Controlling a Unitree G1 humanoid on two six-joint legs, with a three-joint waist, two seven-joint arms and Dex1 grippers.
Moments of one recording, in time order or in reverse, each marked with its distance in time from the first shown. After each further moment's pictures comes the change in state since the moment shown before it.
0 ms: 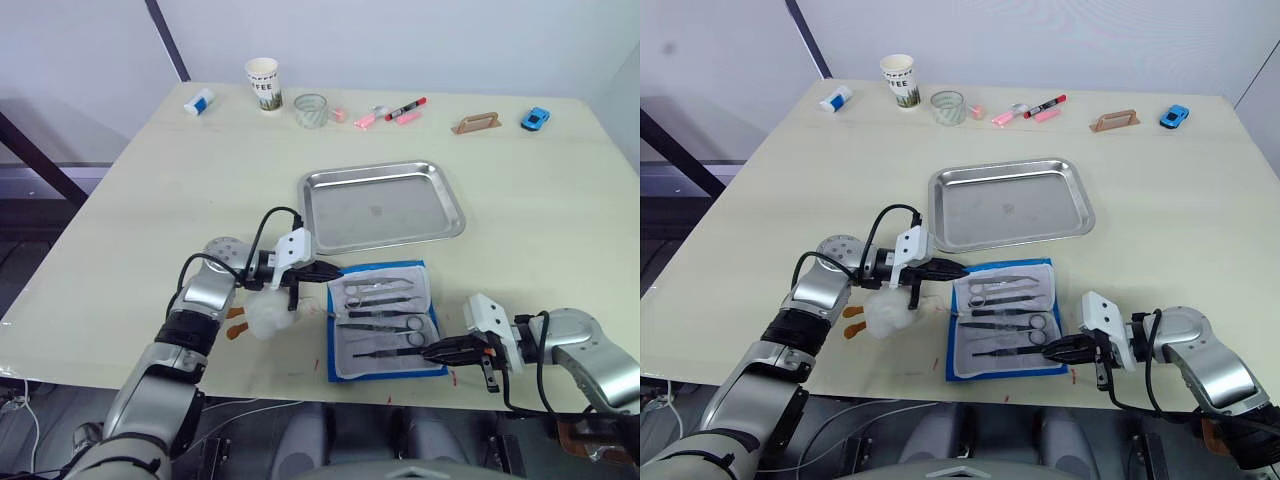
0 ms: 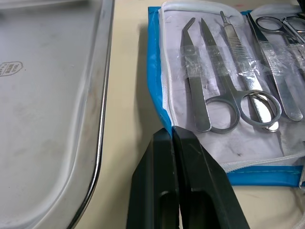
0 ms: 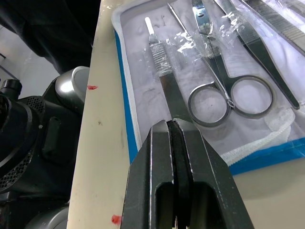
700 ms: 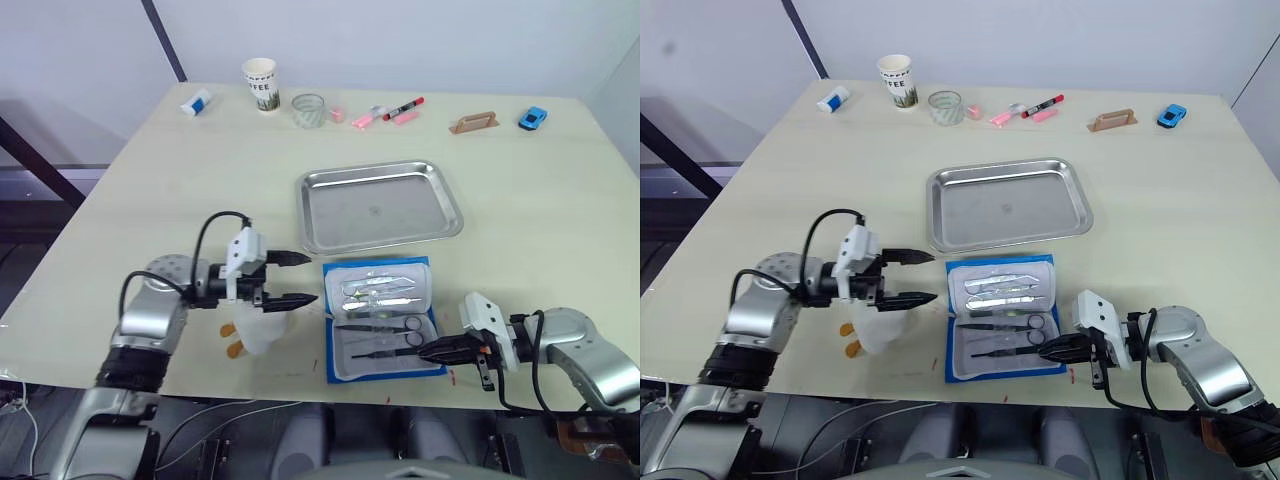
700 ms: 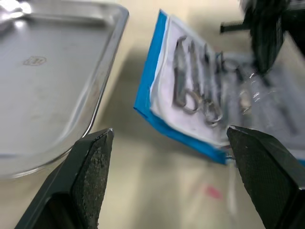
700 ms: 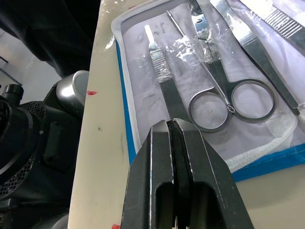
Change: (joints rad) left arm 0.280 0.180 0.225 -0.378 -0.334 0.325 -0.066; right arm -0.017 0.007 0.014 -0.003 0.019 0.038 -0.012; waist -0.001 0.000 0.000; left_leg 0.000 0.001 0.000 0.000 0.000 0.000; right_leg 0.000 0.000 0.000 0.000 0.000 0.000
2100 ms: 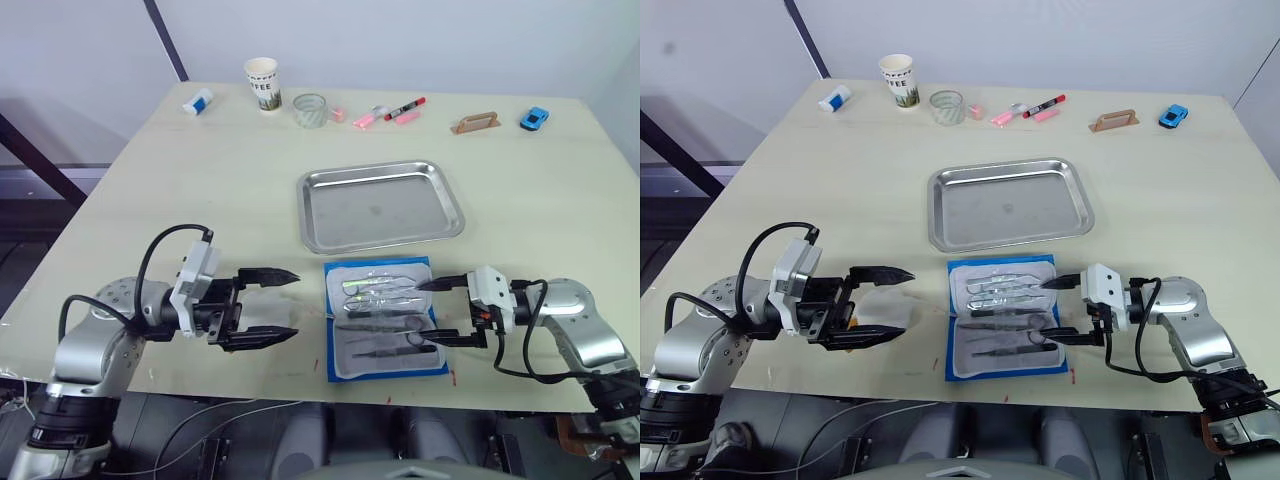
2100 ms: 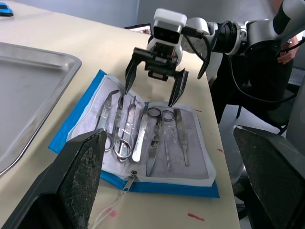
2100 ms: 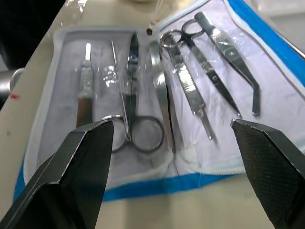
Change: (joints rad) left arm 0.203 0.083 0.125 -0.266 -0.233 0.108 -0.067; right arm -0.180 0.099 -0.047 0.315 -0.076 -0.415 0.092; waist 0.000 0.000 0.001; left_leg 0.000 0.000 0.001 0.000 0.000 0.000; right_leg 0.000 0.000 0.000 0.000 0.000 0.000
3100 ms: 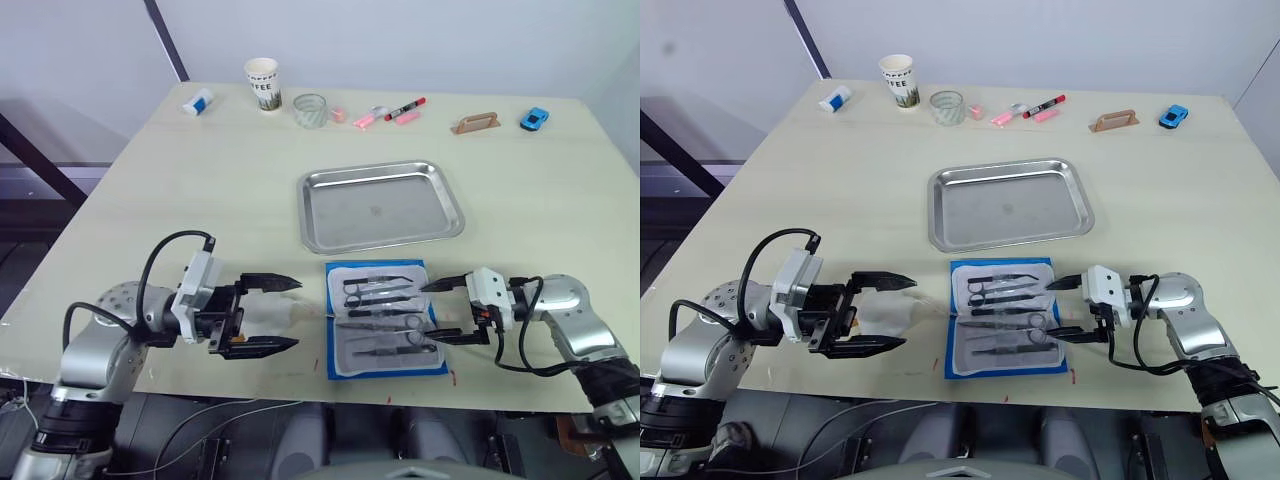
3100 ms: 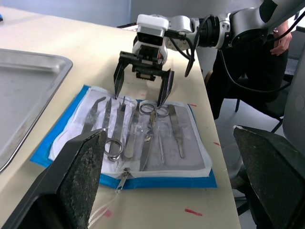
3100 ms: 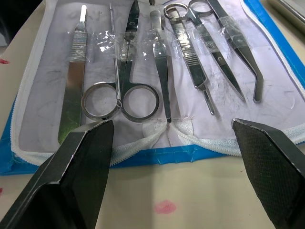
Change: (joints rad) left arm 0.024 -0.016 -0.021 0.017 0.022 -0.099 -0.028; right arm -0.060 0.028 0.018 0.183 -0.061 -0.123 0.048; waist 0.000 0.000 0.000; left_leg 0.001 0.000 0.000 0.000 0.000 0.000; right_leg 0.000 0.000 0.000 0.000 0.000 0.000
